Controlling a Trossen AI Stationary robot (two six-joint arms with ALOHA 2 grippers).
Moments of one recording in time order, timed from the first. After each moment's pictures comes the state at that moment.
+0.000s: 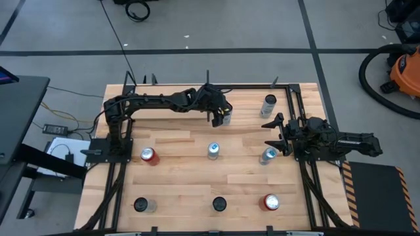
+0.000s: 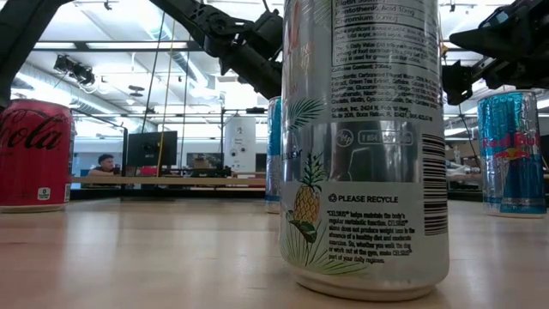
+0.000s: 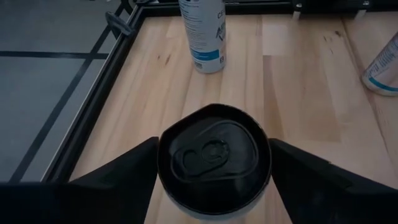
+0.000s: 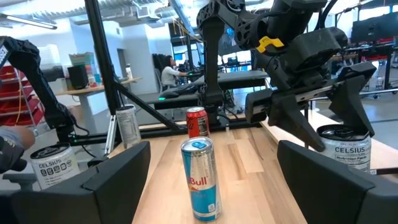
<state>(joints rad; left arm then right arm) 0.33 1.93 1.40 -0.07 0.04 0.20 -0.14 0.01 0.01 0.13 -0.18 0.14</state>
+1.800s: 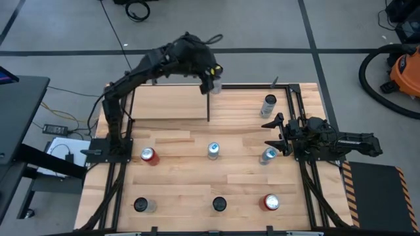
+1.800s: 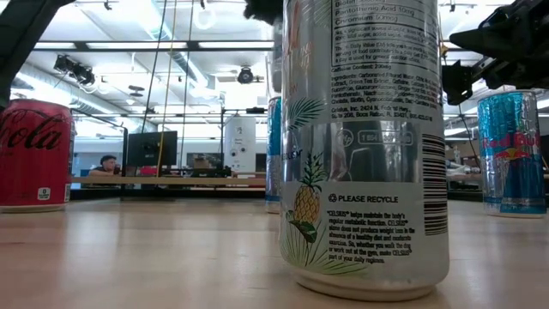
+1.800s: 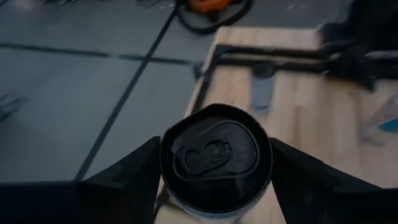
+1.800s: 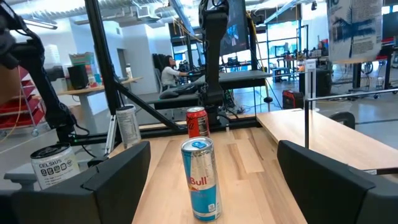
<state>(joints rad) 0.41 1.90 2.34 -1.03 -0.08 0.21 -0.14 0.01 0.01 0.13 -0.18 0.14</state>
